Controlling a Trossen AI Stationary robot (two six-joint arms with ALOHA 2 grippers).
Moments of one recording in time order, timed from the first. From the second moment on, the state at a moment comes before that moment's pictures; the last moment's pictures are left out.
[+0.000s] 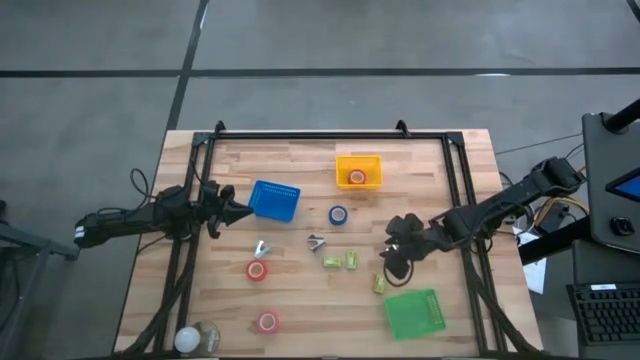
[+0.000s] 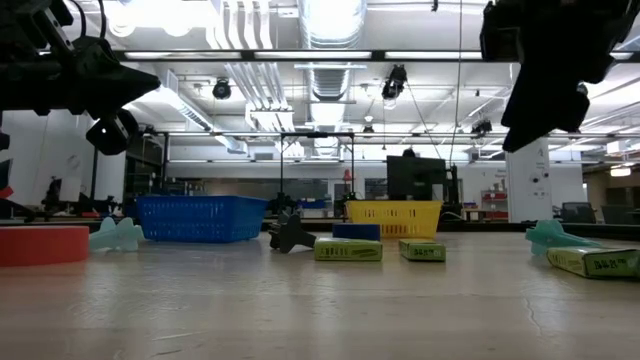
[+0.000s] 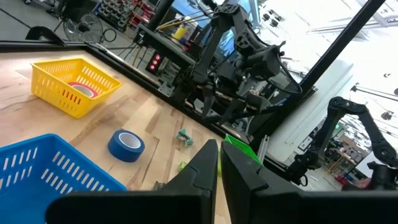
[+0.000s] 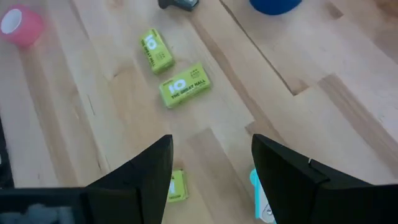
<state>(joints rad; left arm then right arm) 0.15 0.05 0.01 0.04 0.15 -0.61 0.42 1.23 0.75 -0.49 0.27 0.95</state>
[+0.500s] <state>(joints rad) 0.15 0.05 0.01 0.04 0.15 -0.61 0.20 1.46 0.90 -0.39 0.23 0.50</state>
